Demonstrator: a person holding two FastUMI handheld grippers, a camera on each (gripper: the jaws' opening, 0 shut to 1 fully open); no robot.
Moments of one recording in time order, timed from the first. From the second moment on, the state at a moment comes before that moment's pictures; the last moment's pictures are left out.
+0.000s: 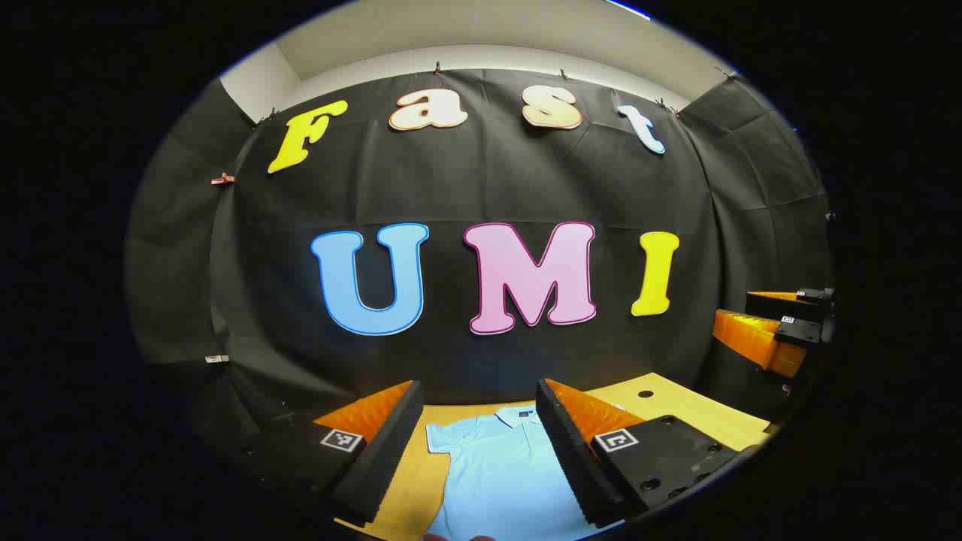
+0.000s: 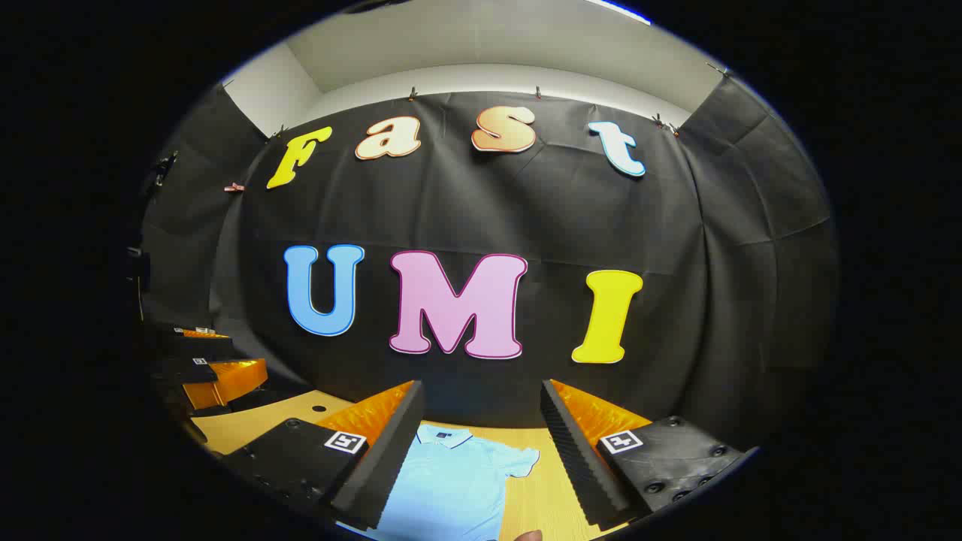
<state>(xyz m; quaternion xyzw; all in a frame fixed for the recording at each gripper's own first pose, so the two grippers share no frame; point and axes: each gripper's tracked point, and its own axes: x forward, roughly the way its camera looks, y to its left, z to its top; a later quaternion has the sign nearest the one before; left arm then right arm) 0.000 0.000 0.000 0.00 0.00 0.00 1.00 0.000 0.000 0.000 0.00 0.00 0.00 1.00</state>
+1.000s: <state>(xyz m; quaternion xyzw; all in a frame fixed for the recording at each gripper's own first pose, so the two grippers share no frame) 0.011 -0.005 -0.005 0.01 0.00 -0.01 1.00 0.004 0.000 -0.013 0.01 0.03 0.01 1.00</state>
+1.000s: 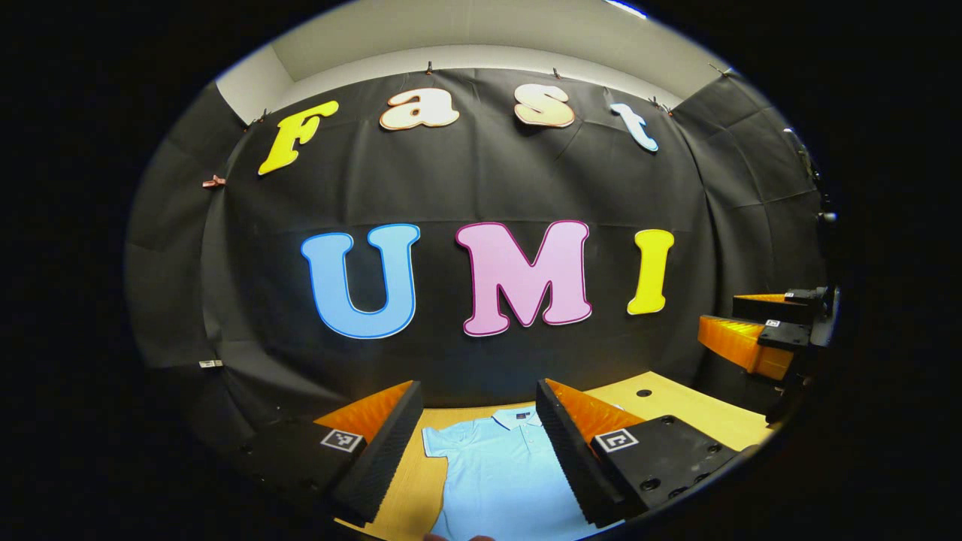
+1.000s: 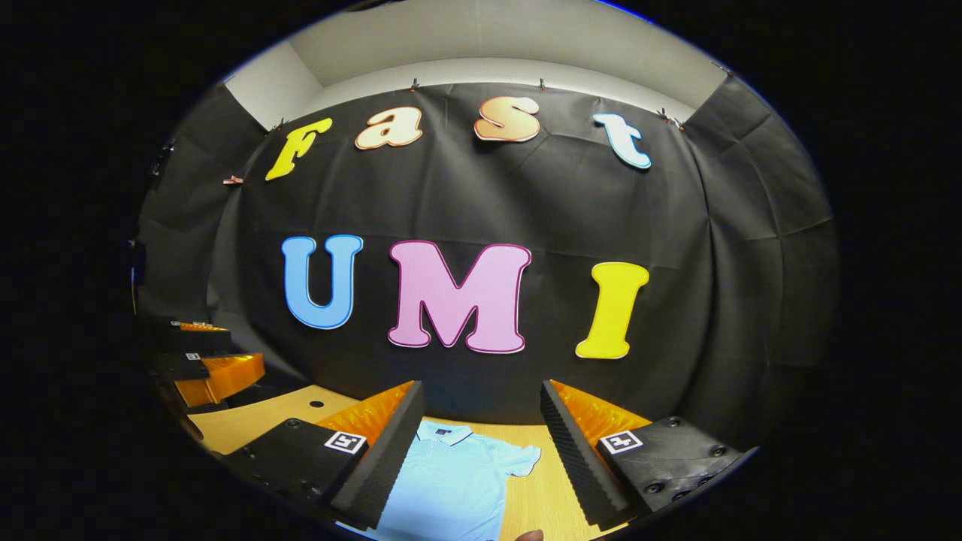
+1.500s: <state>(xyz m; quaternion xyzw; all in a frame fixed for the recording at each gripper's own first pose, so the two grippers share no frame) 0.019 -0.017 -0.027 0.01 0.03 0.00 1.00 -0.018 -0.007 -0.096 0.07 0.24 -0.03 0.97</state>
